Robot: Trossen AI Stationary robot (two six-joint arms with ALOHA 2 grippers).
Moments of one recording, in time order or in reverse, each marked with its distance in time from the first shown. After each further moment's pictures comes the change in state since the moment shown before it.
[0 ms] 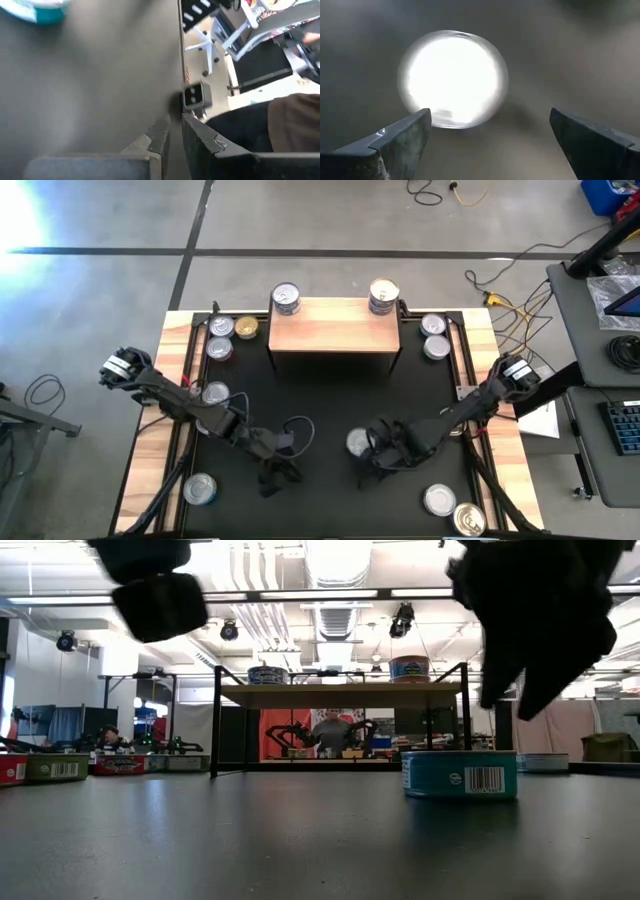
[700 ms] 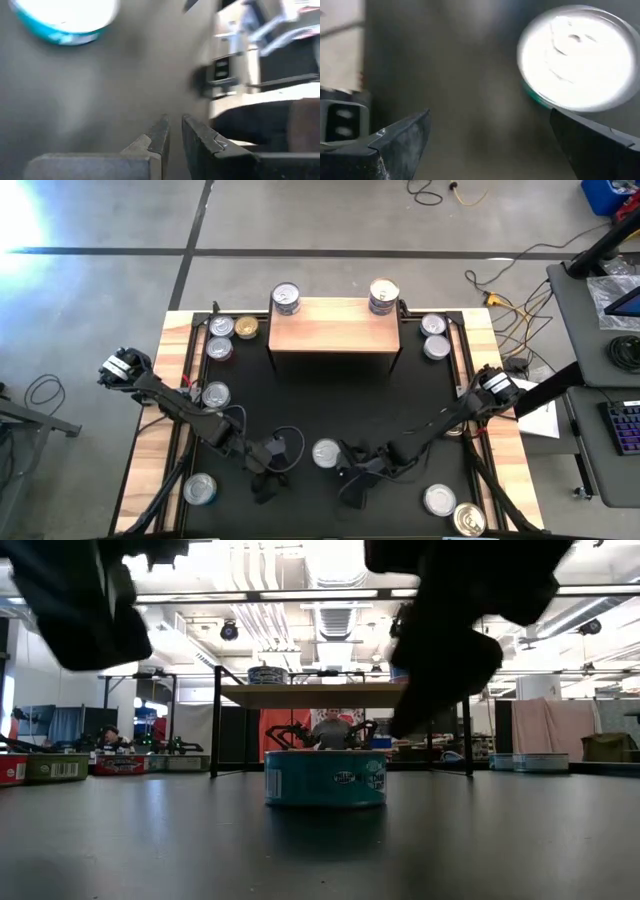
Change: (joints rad) left arm -0.079 -0.001 -0.050 -0.107 -0.109 -0.159; right arm -0.010 0.175 0.059 0.629 -0.201 -0.620
